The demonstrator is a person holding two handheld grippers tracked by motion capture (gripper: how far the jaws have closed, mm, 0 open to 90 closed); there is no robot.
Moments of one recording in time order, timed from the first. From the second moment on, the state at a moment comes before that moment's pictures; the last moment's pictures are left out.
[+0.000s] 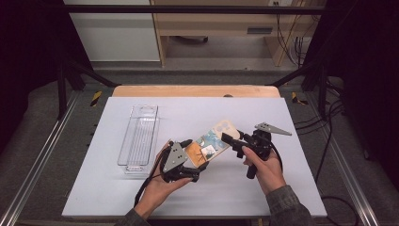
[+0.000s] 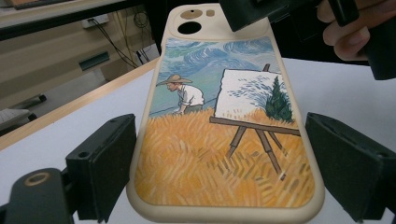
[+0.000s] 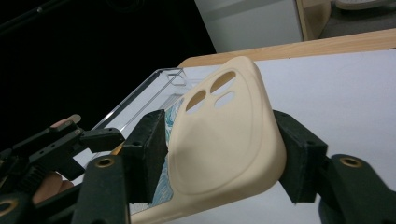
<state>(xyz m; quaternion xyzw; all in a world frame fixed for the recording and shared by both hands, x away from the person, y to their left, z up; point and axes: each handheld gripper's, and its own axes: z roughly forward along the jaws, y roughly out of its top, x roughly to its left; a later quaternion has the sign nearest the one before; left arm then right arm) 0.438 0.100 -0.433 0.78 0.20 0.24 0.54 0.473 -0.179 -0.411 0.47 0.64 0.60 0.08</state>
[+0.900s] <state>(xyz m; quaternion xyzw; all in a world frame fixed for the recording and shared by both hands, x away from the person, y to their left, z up) 0.442 0.099 -0.448 0.79 0.19 0.22 0.54 0.471 -0.193 -0.405 0.49 0.60 0.63 0.01</state>
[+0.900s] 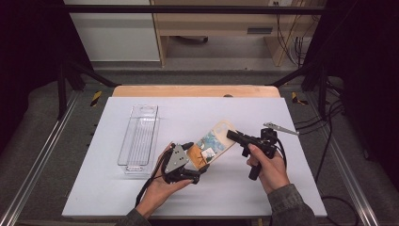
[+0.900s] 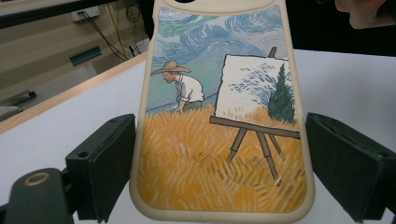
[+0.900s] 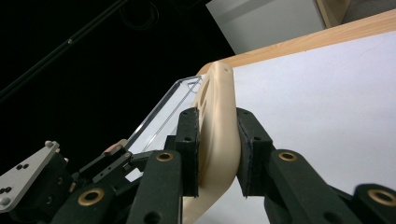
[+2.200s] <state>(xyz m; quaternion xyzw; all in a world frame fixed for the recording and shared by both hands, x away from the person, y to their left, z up) 0.446 0.106 -0.440 0.73 0.24 0.23 0.60 0.455 -0.150 -0.347 0.39 0.68 0.60 0.15</state>
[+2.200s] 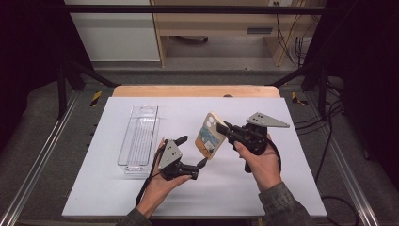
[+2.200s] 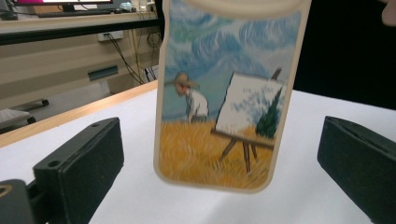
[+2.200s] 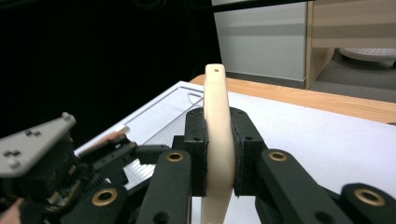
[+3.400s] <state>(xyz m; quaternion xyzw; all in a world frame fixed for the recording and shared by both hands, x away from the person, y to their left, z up) 0.449 0.105 -0.418 0.73 0.26 0.24 0.59 0.441 -0.101 -0.359 0.34 0.73 0.57 0.18</state>
